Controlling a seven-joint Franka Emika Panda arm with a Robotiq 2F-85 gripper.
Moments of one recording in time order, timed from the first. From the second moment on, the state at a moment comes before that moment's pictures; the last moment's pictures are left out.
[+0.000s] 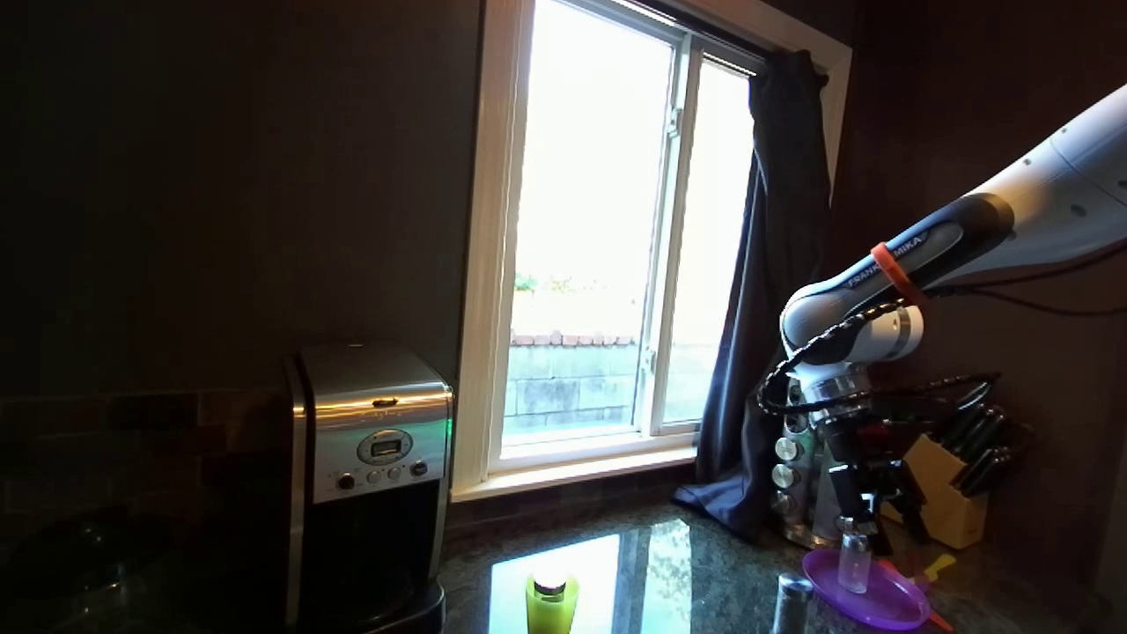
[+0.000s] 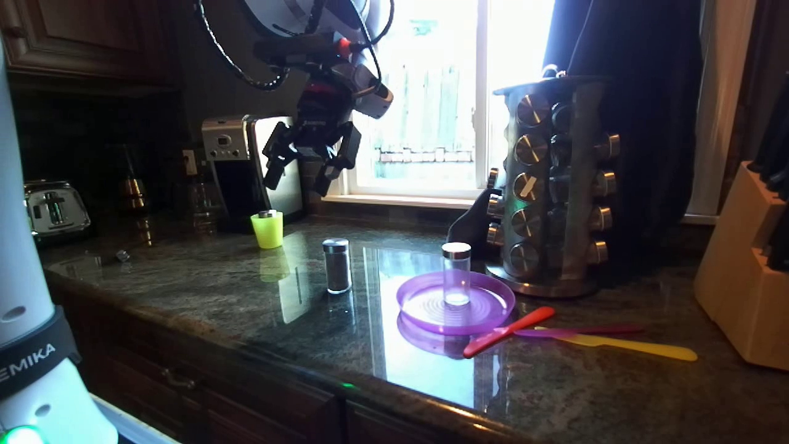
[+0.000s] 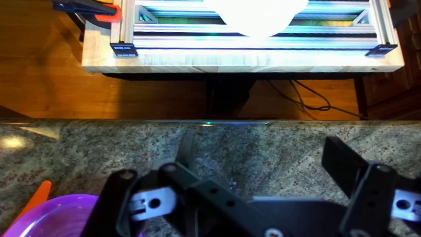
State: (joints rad) arm -0.09 -0.20 -0.12 -2.45 -0.07 1.67 -0.16
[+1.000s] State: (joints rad) arm -0.06 0.00 -0.09 -2.47 0.02 2.16 -0.16
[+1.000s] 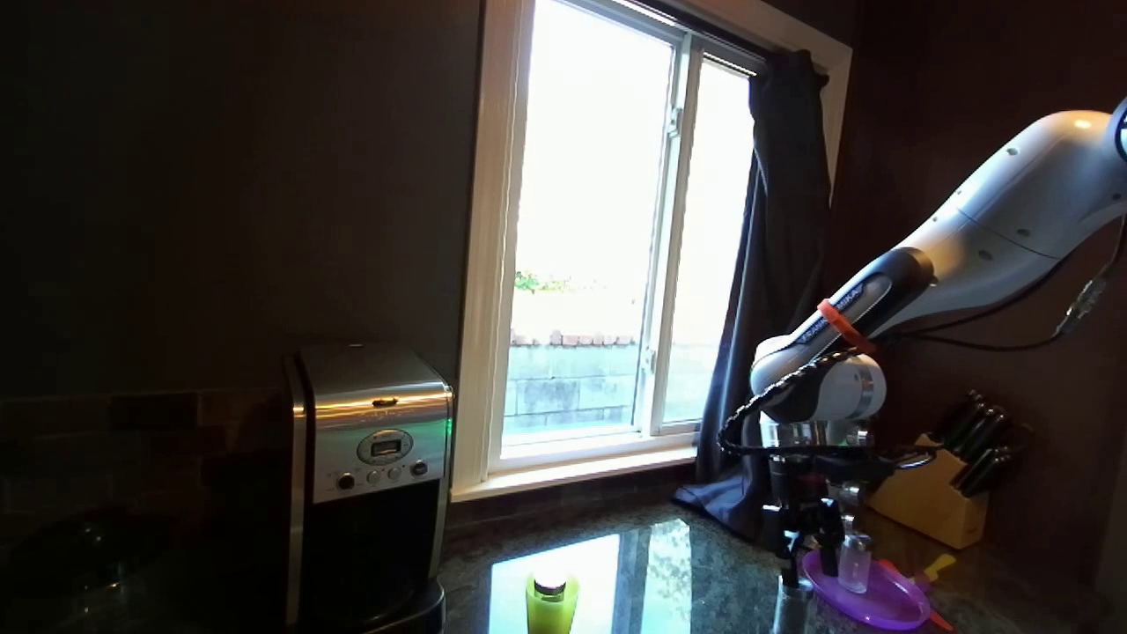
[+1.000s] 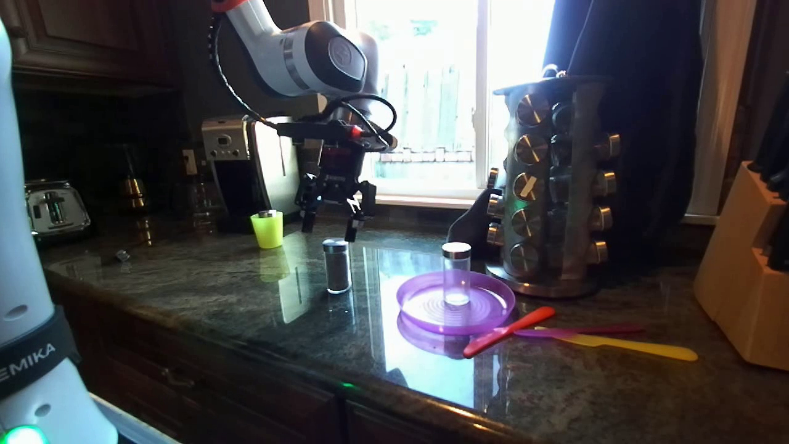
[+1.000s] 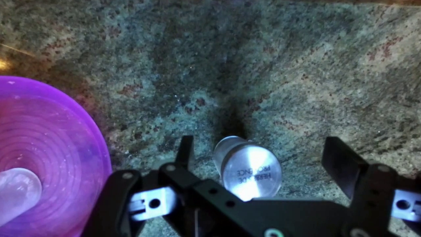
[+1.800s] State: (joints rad) arm -0.06 0.06 -0.08 -2.47 0.06 2.28 -0.17
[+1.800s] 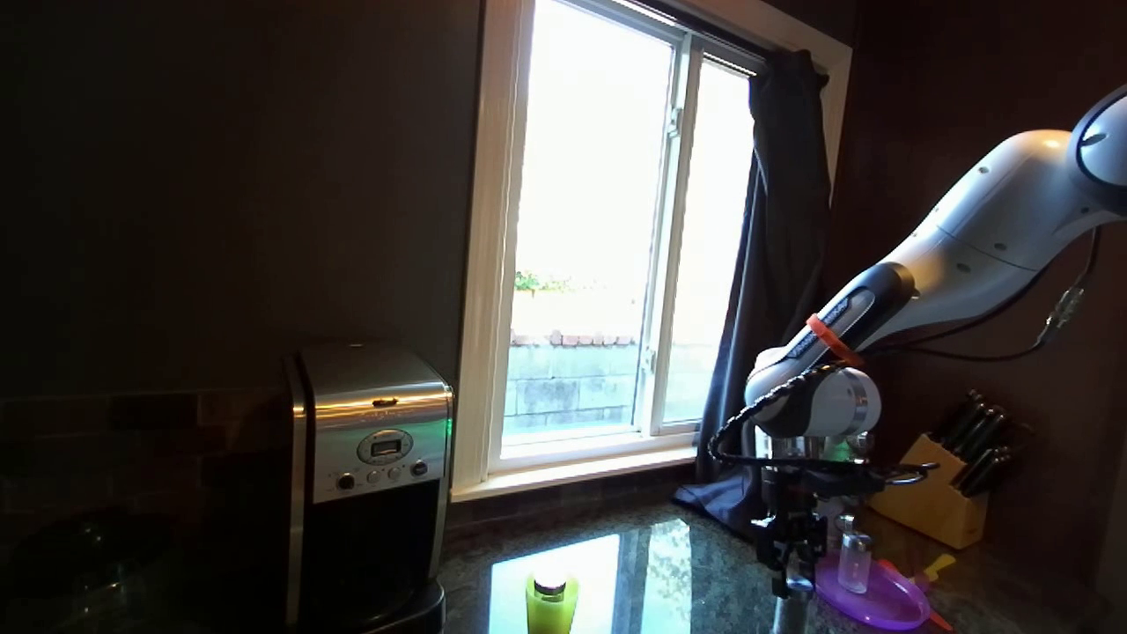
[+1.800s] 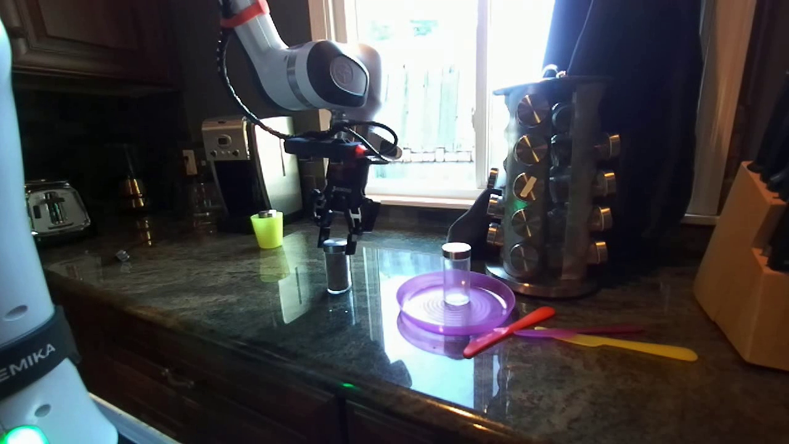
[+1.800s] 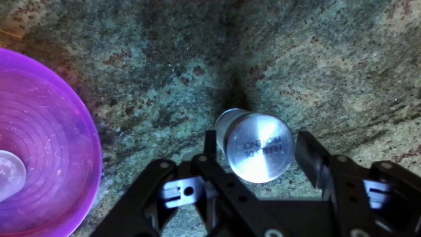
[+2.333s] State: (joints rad) arm -0.06 0.08 -0.08 -2.47 0.06 2.32 -0.17
